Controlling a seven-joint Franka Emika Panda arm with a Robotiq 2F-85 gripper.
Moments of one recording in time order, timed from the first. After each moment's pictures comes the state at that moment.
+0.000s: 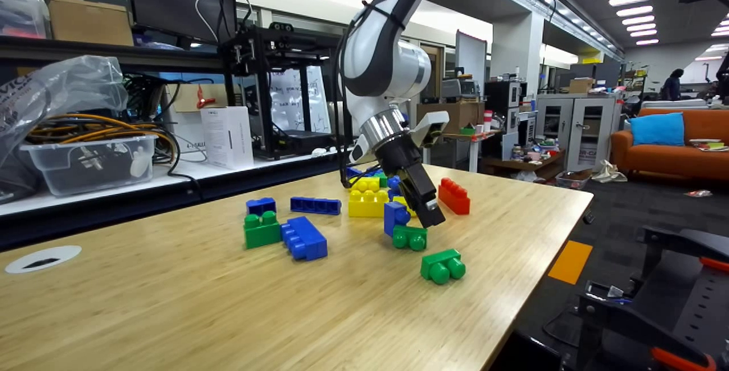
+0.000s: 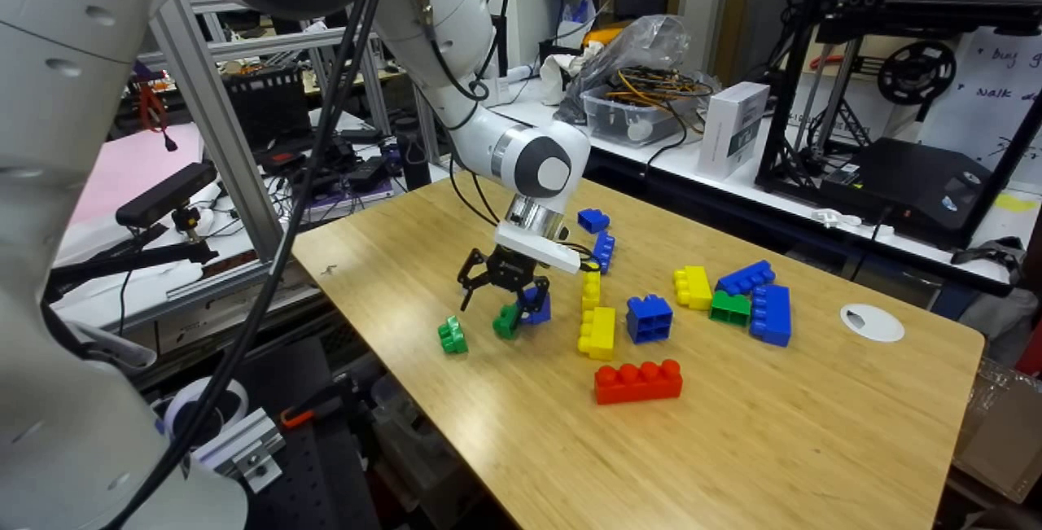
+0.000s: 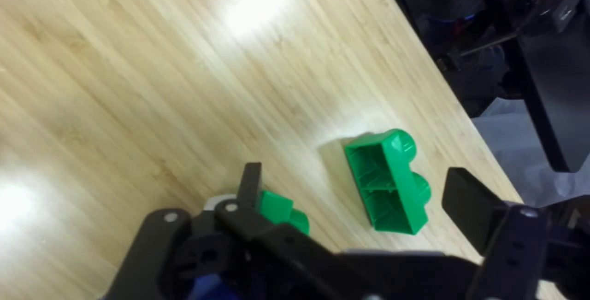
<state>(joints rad) 0.08 0.68 0.16 -1.89 -0.05 1.96 -0.80</state>
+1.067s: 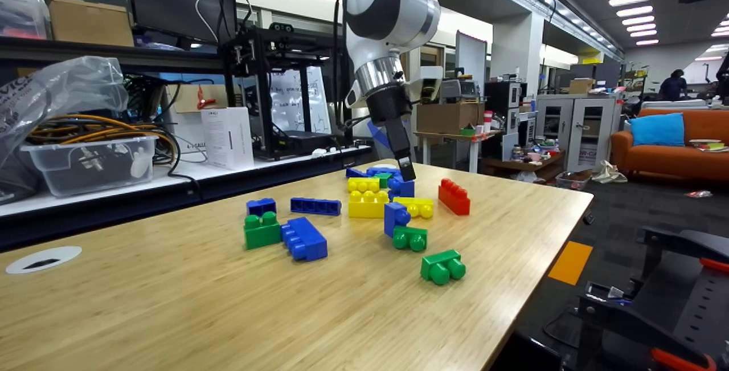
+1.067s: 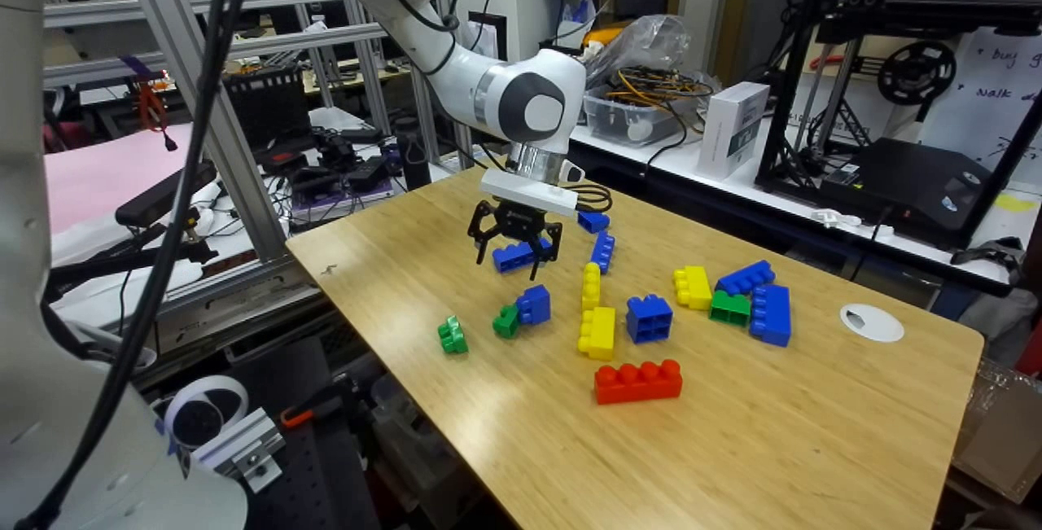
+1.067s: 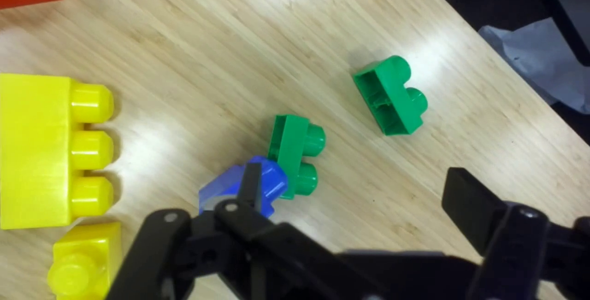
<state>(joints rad) 0.08 0.46 0.17 -2.00 -0.02 2.09 -0.61</state>
